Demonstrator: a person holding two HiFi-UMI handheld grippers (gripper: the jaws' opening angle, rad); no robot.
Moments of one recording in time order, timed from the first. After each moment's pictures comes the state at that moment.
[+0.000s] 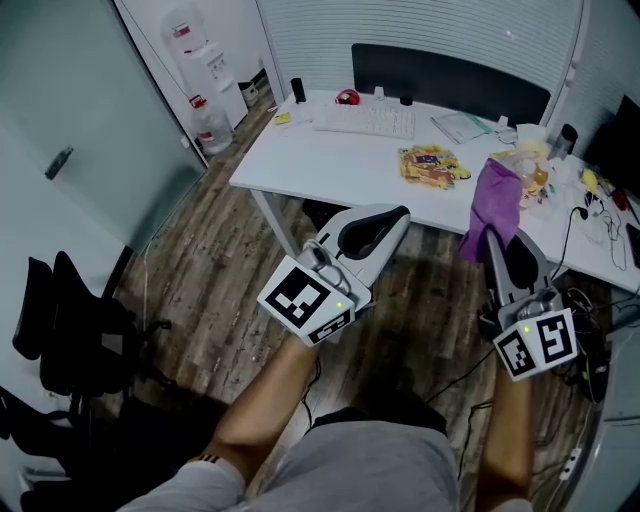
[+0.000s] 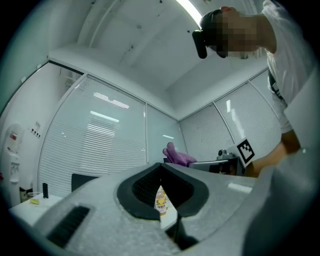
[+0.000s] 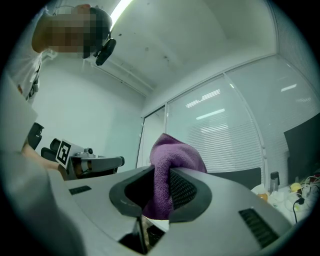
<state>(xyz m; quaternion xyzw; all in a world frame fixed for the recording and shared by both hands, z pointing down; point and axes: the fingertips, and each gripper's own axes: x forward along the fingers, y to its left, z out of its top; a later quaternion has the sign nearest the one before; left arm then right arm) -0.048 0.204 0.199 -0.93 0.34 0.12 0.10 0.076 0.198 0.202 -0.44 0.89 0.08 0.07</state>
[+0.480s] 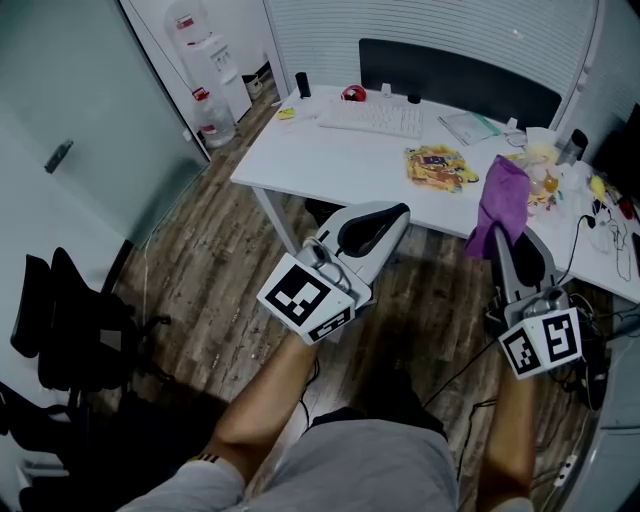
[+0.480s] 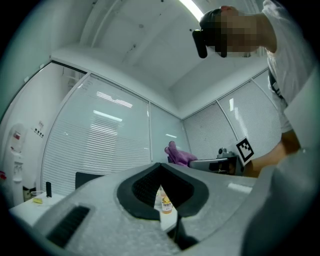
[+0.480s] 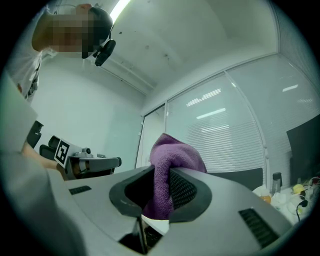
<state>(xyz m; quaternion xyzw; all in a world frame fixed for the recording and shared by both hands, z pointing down) -0.059 0.175 0.209 -0.92 0.36 0.12 0.09 0.074 0.166 0.206 -0.44 0.89 0.09 0.07</state>
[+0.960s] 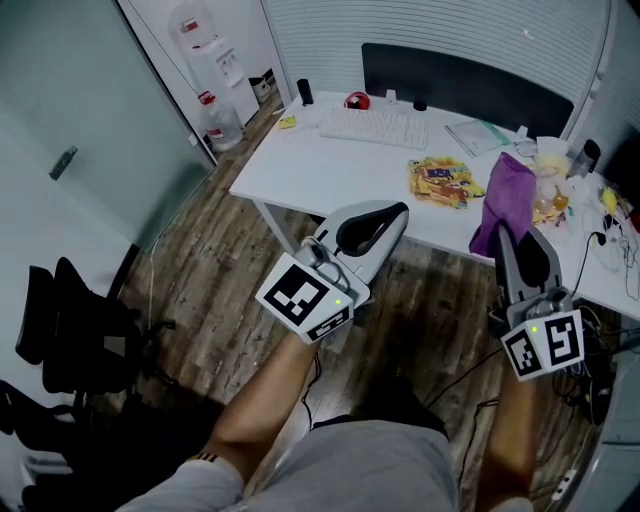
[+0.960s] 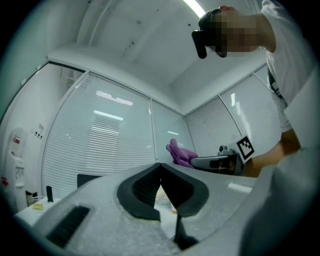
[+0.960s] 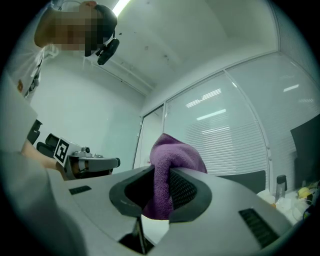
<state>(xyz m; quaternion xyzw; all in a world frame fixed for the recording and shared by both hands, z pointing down) -0.052 0.116 0.208 -0.92 0.37 0.10 0.10 0.085 0.106 0.202 -0.43 0.89 0.10 0.07</state>
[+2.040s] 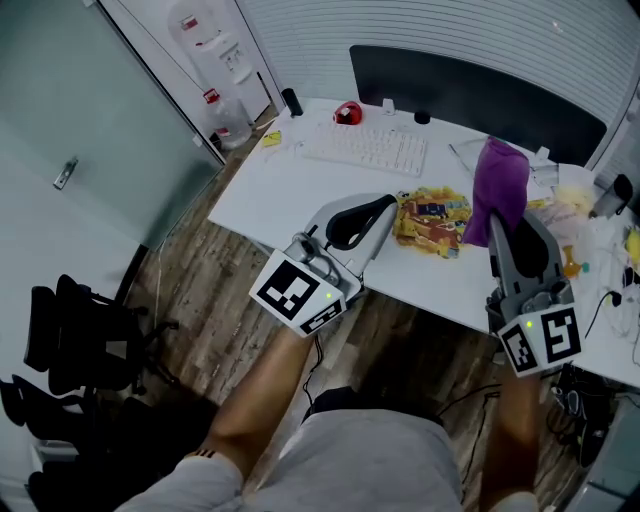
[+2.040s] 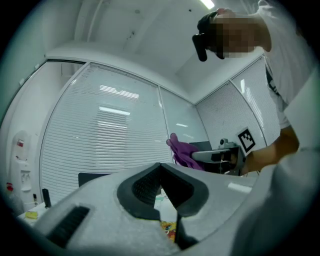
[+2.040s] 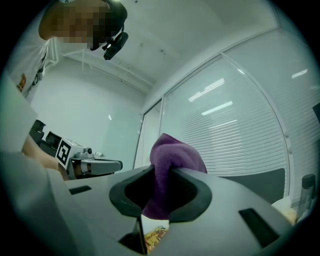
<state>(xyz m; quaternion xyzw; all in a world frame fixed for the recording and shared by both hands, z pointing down) -0.009 -0.076 0.226 -0.90 0.42 0.06 0.11 0.123 -0.093 0.210 -0.38 0.92 0.09 0.07</state>
